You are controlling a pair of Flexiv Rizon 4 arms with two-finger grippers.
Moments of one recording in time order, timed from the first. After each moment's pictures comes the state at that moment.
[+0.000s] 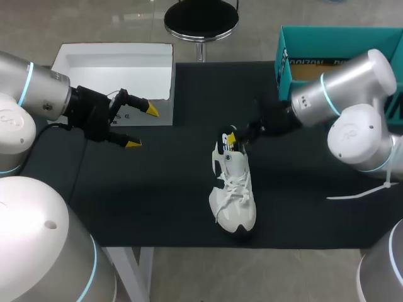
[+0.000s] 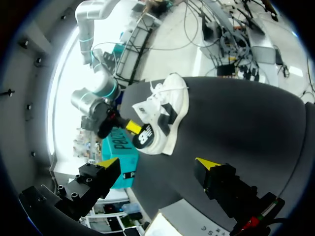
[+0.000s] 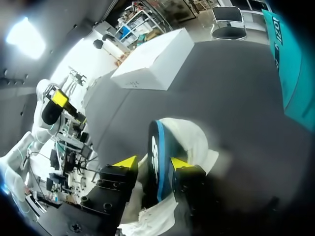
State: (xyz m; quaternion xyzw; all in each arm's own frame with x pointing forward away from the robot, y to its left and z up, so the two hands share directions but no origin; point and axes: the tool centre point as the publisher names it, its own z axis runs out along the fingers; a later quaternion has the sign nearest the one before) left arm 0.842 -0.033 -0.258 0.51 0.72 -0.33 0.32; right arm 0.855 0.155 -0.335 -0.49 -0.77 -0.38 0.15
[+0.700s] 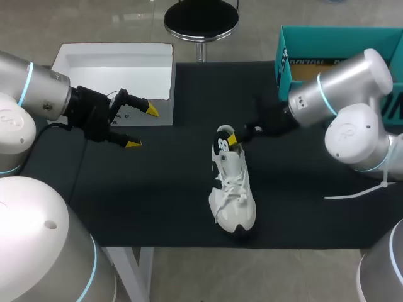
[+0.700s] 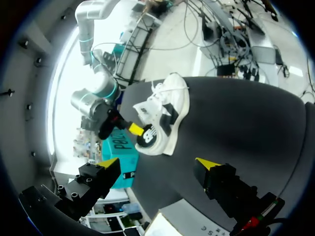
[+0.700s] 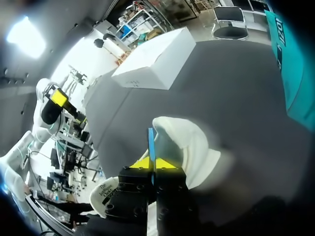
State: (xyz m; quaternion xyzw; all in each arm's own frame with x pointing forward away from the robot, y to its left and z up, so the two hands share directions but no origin) left arm 0.842 -0.033 -0.258 0.51 0.72 -0.33 0.32; right arm 0.850 0.164 -0.339 -0.48 -0.78 -0.38 0.16
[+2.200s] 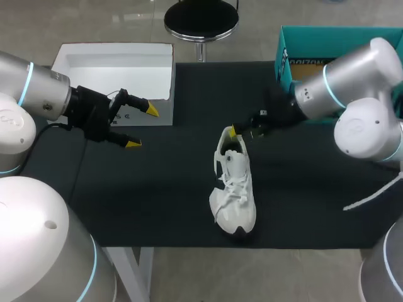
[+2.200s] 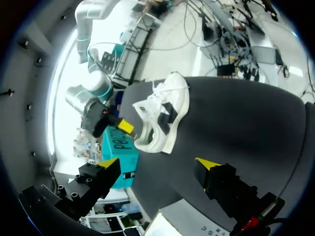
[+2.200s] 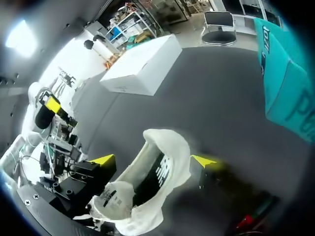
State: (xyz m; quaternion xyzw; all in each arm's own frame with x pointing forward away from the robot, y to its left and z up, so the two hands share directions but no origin) left arm 0.842 -0.033 -0.258 0.51 0.72 -0.33 0.32; right arm 0.868 0.132 -0.321 -0.51 -0.78 -0.35 0.10
